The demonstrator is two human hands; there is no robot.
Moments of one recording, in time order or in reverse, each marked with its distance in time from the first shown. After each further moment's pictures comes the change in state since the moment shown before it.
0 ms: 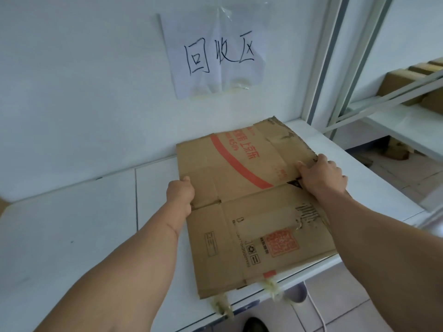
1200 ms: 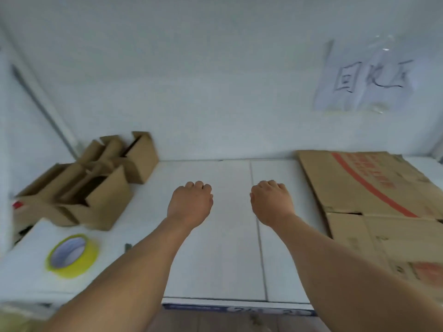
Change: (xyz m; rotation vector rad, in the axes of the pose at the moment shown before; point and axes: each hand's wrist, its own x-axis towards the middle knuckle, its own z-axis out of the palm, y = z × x) left_hand -0.034 -0.102 -0.311 1.367 0.358 0.721; right_hand -0.284 -0.266 0.091 -0.272 -0.109 -1.111
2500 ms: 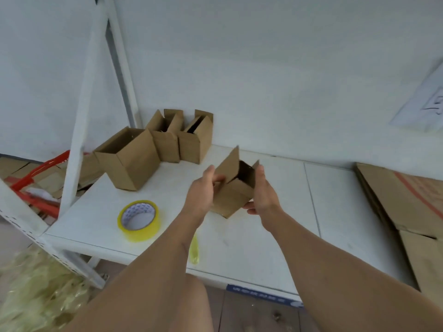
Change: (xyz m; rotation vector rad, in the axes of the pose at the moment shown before) left_hand -0.078 -0.128 0.009 -1.674 -0.052 -0.778; right_hand 0.020 -0.216 -0.012 1.195 -0.257 0.603
